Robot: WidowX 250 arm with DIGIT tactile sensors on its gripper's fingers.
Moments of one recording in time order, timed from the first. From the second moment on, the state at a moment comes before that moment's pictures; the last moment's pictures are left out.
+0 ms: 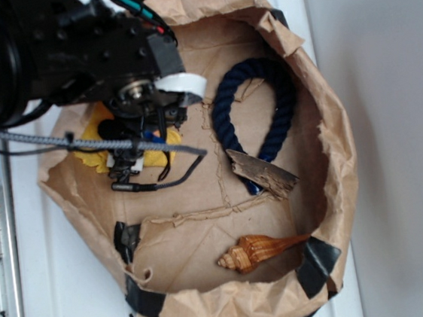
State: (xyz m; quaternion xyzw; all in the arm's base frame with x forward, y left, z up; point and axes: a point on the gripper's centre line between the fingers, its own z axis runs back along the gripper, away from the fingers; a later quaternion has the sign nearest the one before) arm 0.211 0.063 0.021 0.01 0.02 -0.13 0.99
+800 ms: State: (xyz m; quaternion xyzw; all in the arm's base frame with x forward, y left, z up) arm 0.212 0.061 0.025 -0.01 0.03 -0.10 0.99
